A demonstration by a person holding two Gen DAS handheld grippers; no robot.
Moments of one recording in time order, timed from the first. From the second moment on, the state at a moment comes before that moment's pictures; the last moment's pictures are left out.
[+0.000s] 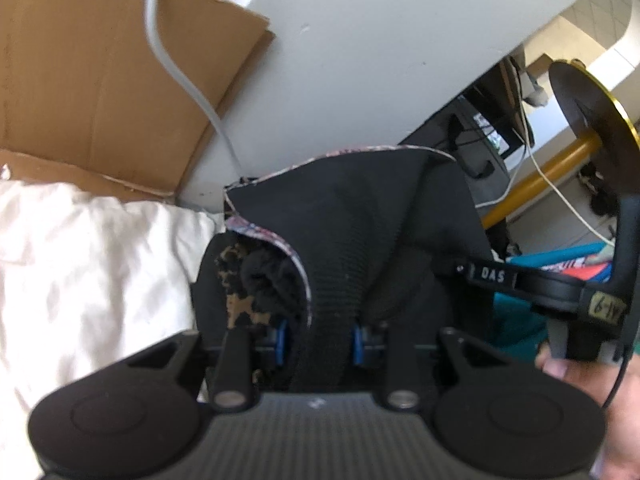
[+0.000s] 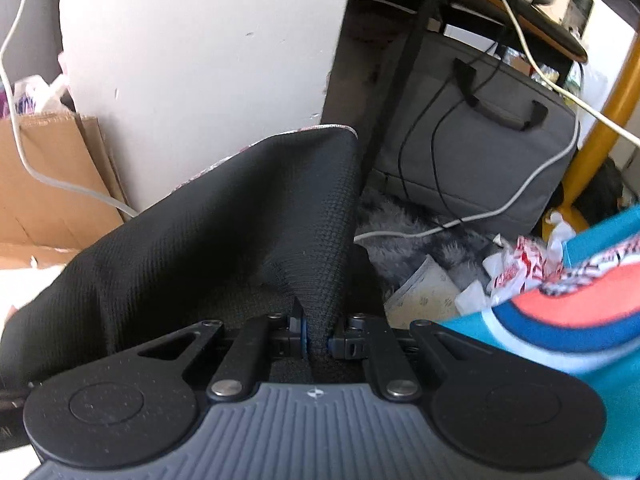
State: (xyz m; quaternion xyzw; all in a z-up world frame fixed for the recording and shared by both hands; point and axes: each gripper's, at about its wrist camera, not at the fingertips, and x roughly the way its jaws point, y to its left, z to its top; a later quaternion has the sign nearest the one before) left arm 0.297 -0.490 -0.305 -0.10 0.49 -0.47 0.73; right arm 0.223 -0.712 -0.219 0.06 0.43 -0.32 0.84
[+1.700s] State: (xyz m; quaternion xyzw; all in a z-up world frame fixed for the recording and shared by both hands) left arm 0.349 -0.526 -0.246 0.09 0.42 -0.39 0.82; right arm 0.111 -0.653 -0.310 0.13 0.34 -0.36 0.86
